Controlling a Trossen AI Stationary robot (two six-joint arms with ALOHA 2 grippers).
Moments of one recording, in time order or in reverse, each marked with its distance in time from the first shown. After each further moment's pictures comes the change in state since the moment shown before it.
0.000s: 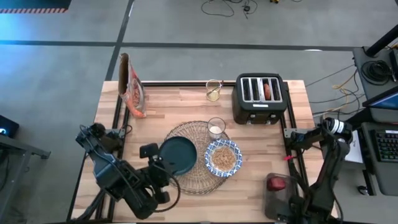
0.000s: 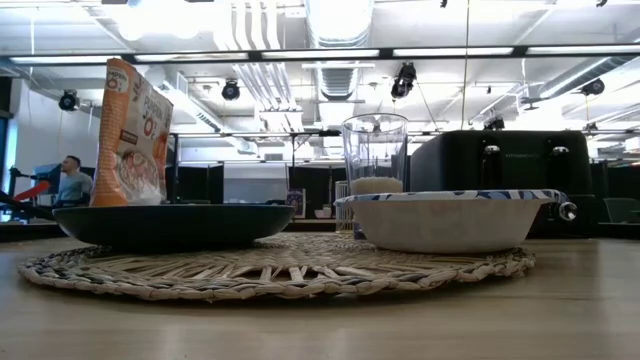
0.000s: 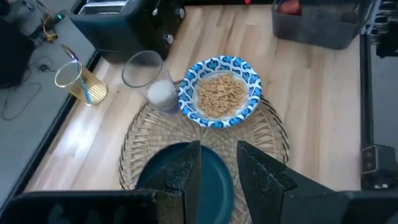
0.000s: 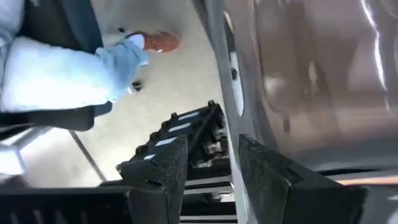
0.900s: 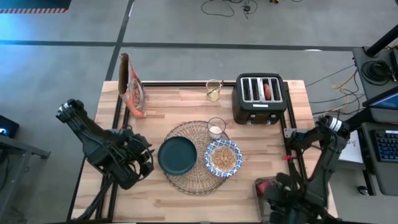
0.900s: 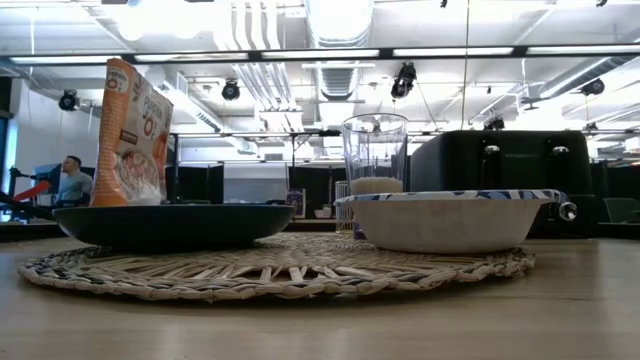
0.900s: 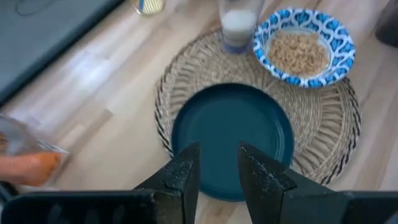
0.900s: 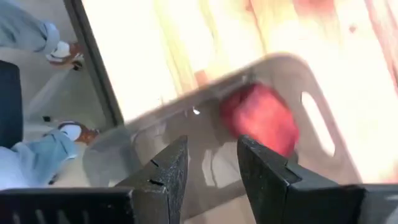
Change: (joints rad) left arm -0.008 -0.489 -0.787 0.095 0.046 -0.502; right arm -0.138 -0.007 0.200 -0.493 0.394 -0.289
